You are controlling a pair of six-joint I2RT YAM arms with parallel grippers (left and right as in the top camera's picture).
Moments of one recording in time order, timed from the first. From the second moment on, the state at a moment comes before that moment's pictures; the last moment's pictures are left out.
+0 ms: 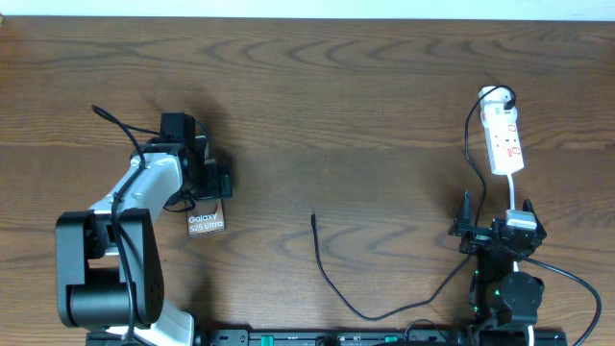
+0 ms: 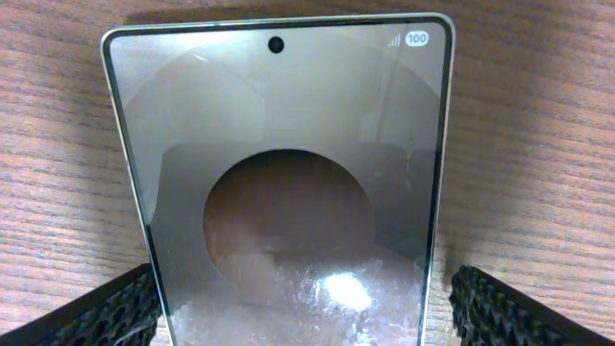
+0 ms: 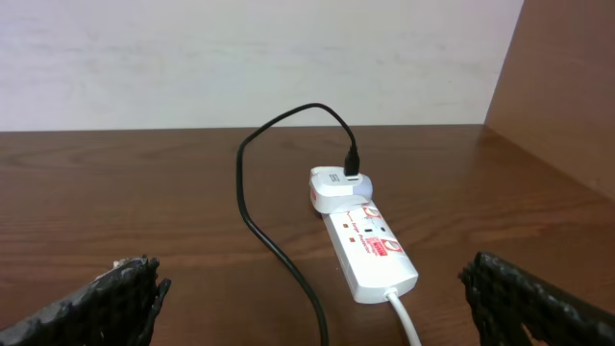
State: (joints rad) left arm 0.03 1.74 0.95 -0.63 0.04 -0.11; right arm -0.02 0.01 0.01 -0.06 0.15 -0.03
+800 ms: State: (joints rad) left arm 0.03 1.74 0.95 -0.65 0.02 -0.16; right arm -0.02 0.01 0.01 -0.06 0.15 -0.03
